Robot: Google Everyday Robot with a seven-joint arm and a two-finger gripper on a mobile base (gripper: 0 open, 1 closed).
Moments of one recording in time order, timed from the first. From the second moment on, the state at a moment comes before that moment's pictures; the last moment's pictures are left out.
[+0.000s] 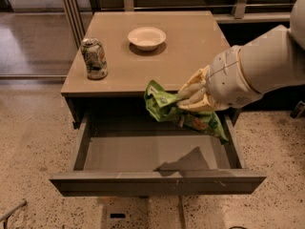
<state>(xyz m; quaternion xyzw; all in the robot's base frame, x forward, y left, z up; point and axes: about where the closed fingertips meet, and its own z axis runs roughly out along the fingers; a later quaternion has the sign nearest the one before) 0.454 -0.079 0.916 -0.70 0.62 0.07 0.35</state>
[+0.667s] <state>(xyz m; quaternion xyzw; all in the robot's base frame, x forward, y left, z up) 0.490 -0.069 0.824 -0.70 0.62 0.08 0.34</state>
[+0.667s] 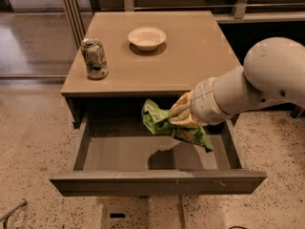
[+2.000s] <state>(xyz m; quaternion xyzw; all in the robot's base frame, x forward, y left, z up) 0.529 -0.071 0.722 -0.72 0.60 0.03 0.34</state>
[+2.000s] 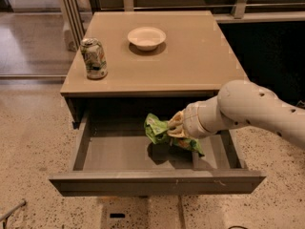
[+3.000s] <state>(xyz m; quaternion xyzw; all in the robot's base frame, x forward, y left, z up) 0.546 -0.072 0.692 -0.73 0.59 0.03 0.35</state>
